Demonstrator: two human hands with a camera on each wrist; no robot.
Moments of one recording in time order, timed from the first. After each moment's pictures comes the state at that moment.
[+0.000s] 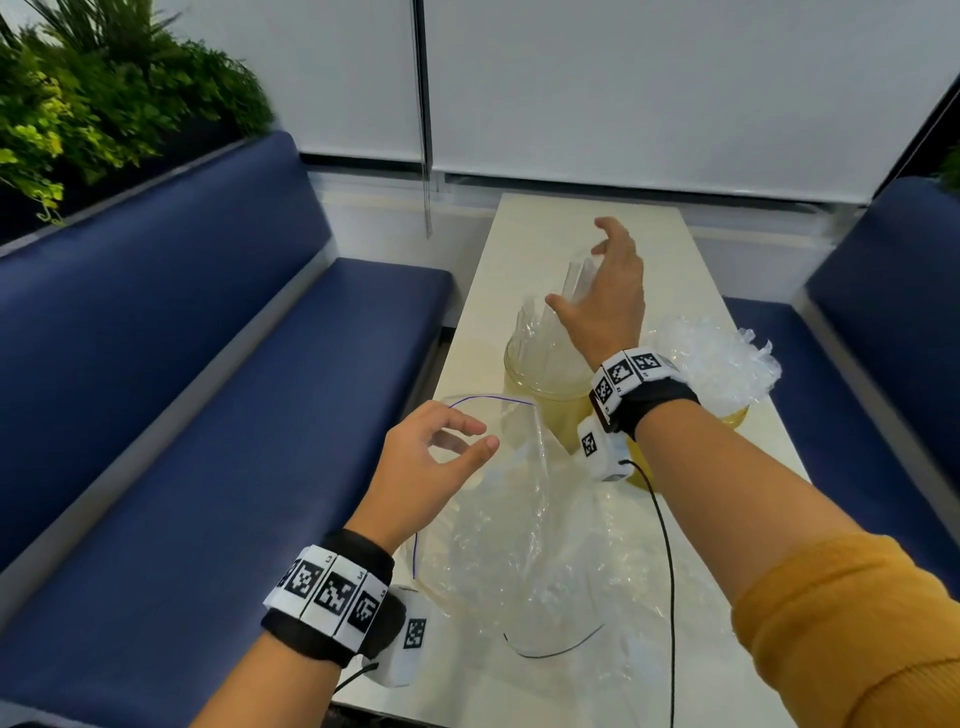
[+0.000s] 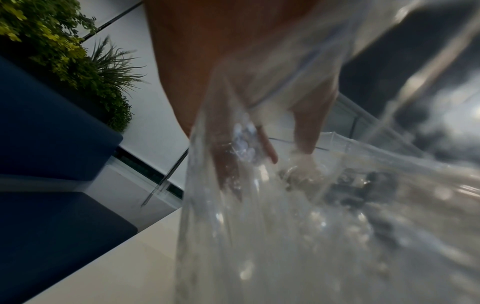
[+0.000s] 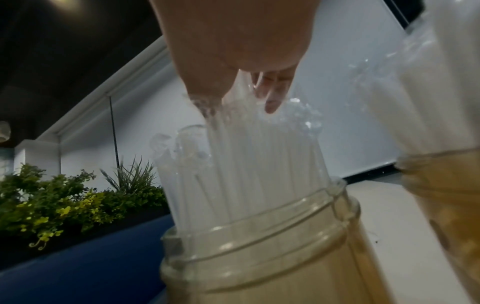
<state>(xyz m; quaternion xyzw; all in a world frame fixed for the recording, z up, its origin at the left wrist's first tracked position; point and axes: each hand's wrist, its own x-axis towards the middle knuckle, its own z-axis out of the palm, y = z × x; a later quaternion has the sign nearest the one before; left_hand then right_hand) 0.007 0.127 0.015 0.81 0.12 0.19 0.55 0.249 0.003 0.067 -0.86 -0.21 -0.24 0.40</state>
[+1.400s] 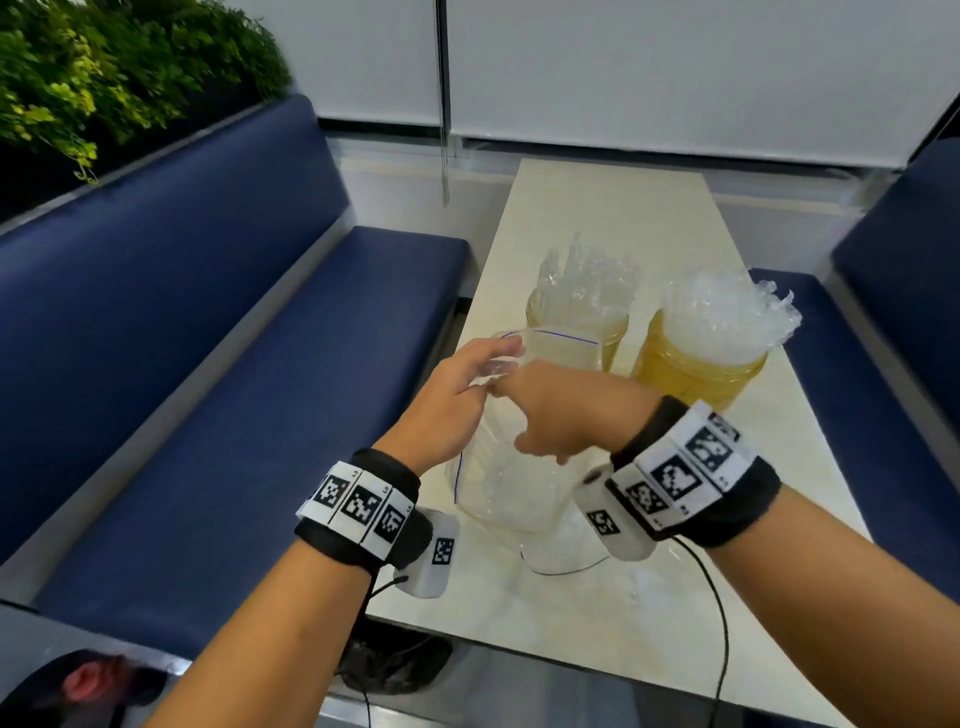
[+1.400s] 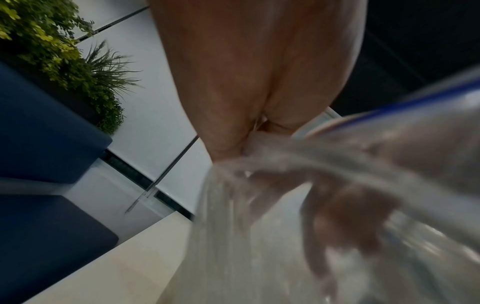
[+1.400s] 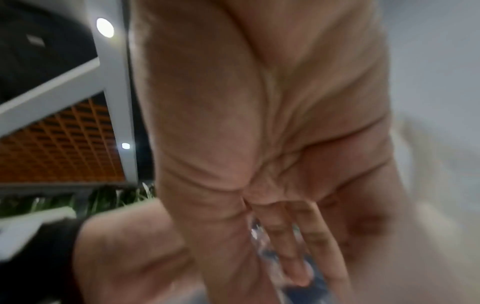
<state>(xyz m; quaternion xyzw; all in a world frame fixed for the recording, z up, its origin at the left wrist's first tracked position) -0.002 0.125 0.034 0.80 0.04 0.10 0.58 0.058 -0.009 0.105 -0.87 -0.43 0.24 -0.04</state>
